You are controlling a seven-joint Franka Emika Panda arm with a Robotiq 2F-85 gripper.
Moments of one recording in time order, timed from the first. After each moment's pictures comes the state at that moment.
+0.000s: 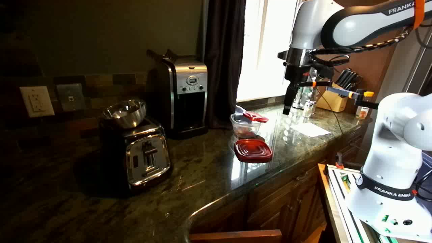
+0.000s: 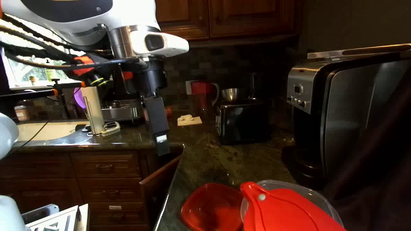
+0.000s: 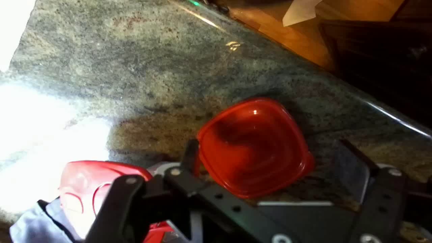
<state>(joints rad) -0.15 -0.85 -0.03 -2.77 -0.17 2.00 0.02</state>
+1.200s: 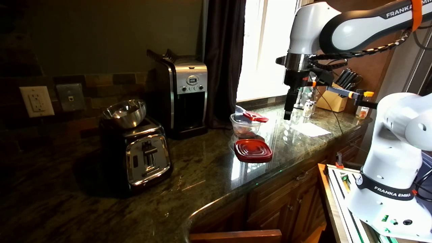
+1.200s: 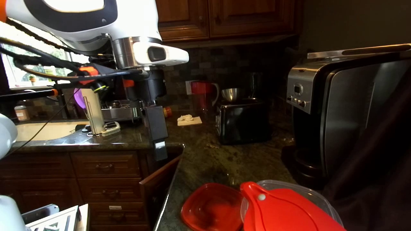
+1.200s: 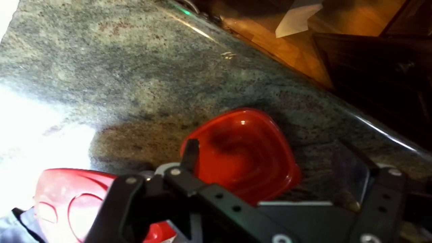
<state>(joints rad) -0.12 -0.83 -0.03 -2.78 -0.15 2.00 0.01</state>
